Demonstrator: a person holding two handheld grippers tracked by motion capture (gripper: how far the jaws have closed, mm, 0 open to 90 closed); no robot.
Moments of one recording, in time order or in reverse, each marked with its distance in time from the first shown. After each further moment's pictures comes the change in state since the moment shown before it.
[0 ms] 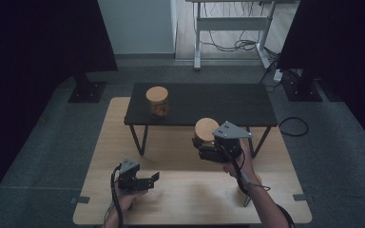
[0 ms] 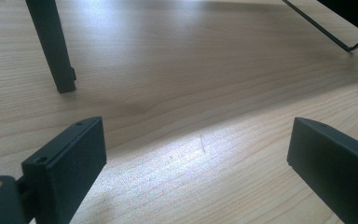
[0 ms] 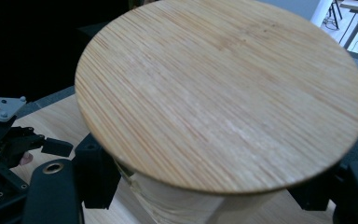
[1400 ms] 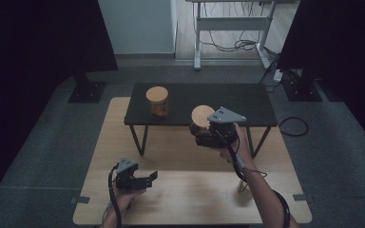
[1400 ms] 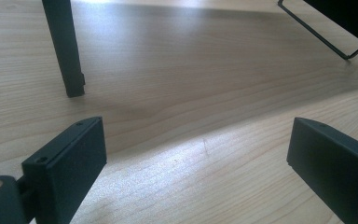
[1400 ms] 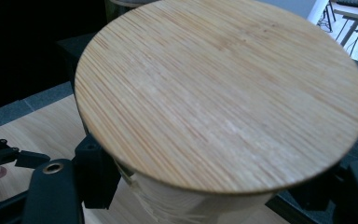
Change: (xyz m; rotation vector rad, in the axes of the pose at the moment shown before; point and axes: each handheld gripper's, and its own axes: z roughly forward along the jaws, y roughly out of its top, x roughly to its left) left arm 0.004 0.000 -0.005 -0.019 -0.001 -0.017; right arm -0.009 0.032 0.021 0.021 -0.021 -0.029
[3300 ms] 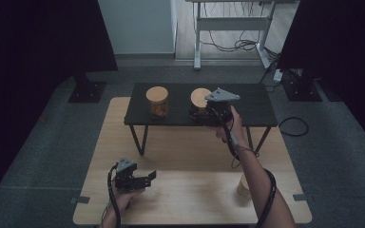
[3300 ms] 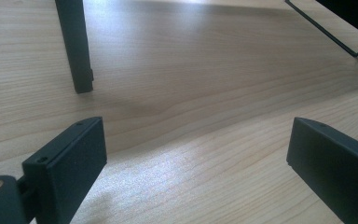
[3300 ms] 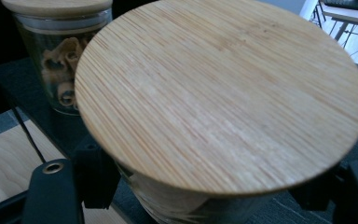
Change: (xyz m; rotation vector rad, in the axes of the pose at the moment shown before) left arm 0.004 0.000 0.002 0.011 0.011 -0.002; right arm -0.035 0.017 0.050 -0.011 -0.028 0.027
